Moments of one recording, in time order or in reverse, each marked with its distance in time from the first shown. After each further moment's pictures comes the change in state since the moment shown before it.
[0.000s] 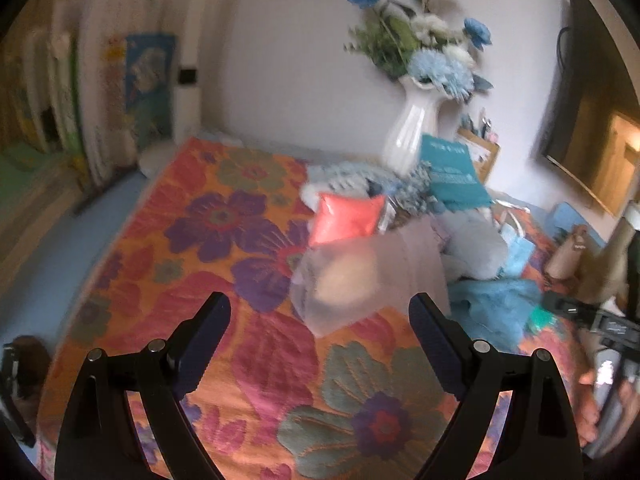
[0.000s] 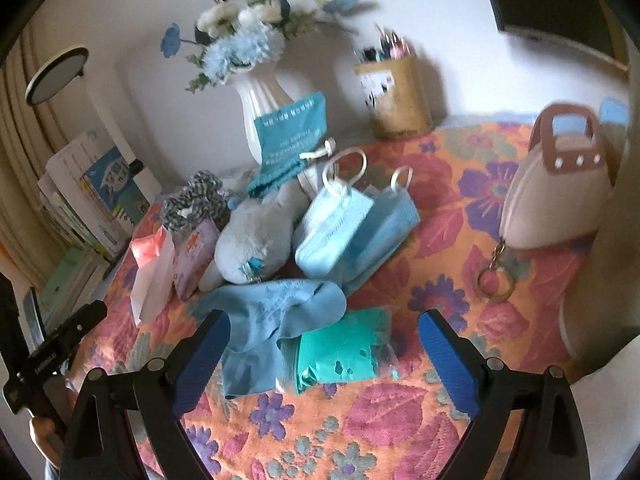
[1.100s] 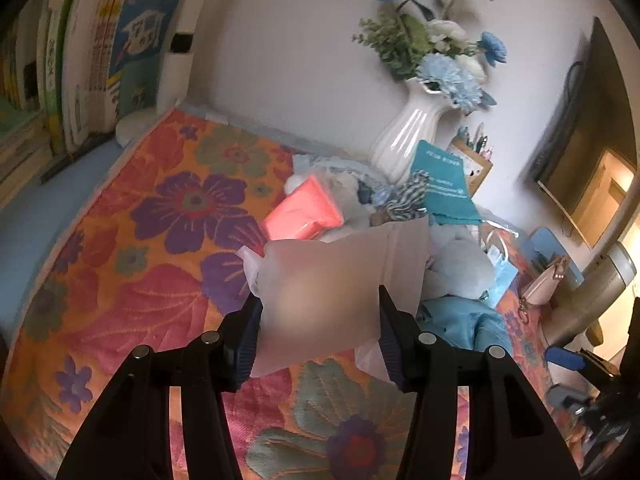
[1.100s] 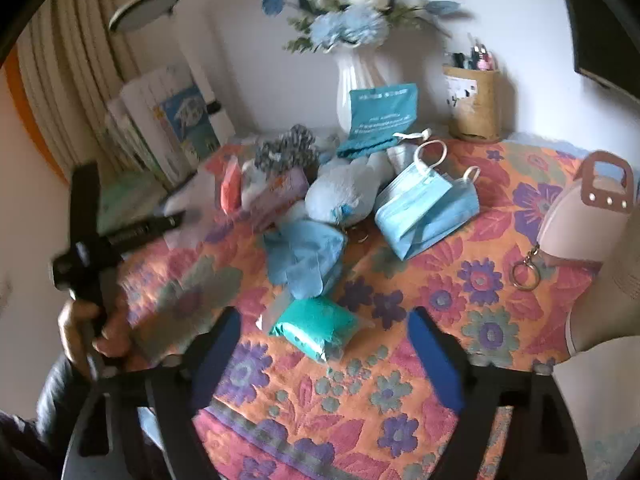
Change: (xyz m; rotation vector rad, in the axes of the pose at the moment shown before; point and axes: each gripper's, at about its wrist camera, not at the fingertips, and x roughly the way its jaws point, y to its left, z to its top) left arm 0.019 0.006 0.009 -0.095 -0.003 -0.092; right arm -0.037 0.044 -0.025 -0.274 0.086 0.121
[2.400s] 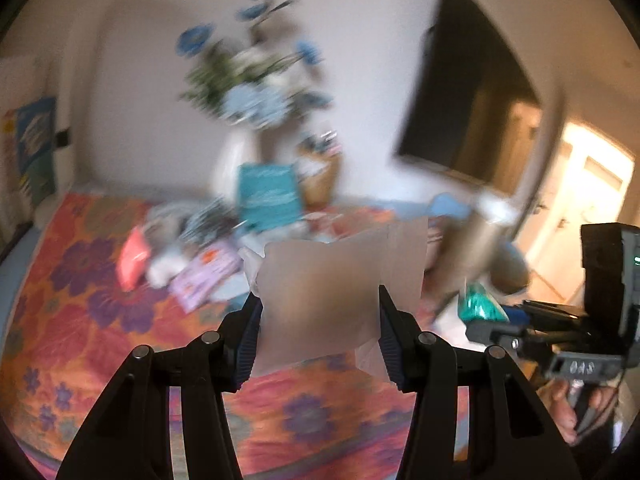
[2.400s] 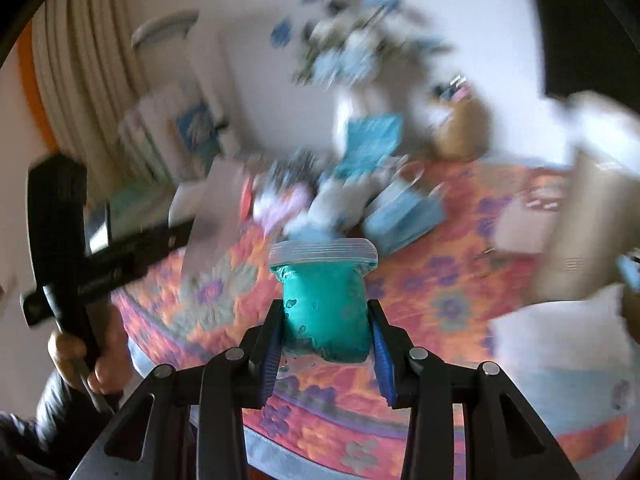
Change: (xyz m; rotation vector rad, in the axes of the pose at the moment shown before) left arm -0.081 -0.142 -0.023 0.265 -0.081 -0.268; right arm -0.093 -0.005 -0.015 0.032 -0.117 -0.012
